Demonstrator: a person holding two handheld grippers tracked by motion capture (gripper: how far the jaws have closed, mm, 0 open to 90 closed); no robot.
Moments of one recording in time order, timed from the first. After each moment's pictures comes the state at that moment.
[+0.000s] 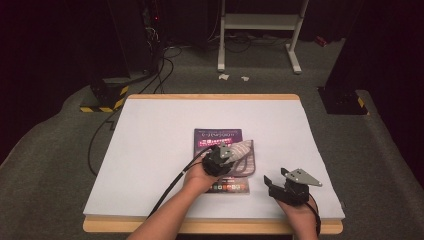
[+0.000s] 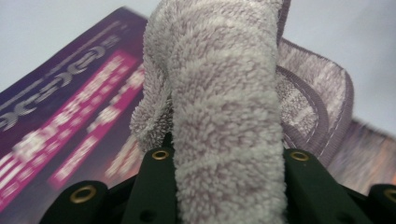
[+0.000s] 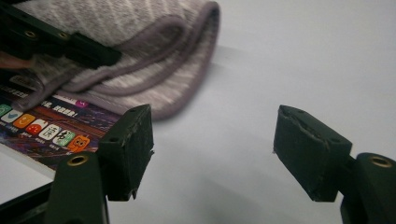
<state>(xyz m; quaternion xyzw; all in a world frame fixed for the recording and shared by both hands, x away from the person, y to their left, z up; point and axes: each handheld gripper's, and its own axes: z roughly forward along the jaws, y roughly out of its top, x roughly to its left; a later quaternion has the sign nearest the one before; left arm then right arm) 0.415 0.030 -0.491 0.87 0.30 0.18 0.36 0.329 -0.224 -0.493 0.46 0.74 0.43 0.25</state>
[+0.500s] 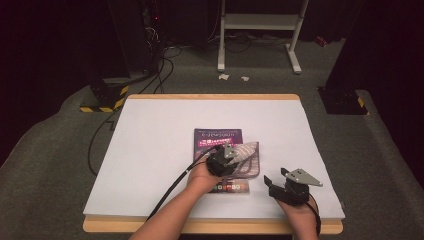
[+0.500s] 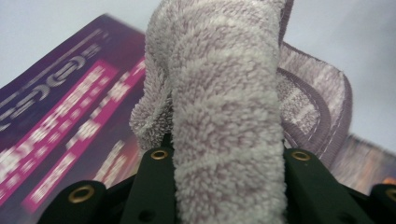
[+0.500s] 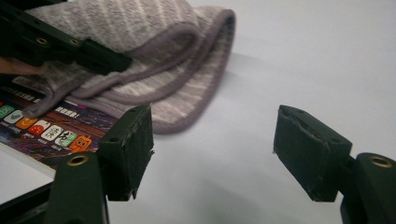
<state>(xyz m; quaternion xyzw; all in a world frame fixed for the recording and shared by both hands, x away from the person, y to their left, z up) 0.417 0.037 -0.491 0.87 0.30 0.18 0.36 0.329 -0.224 -0.493 0.46 0.74 0.43 0.25</state>
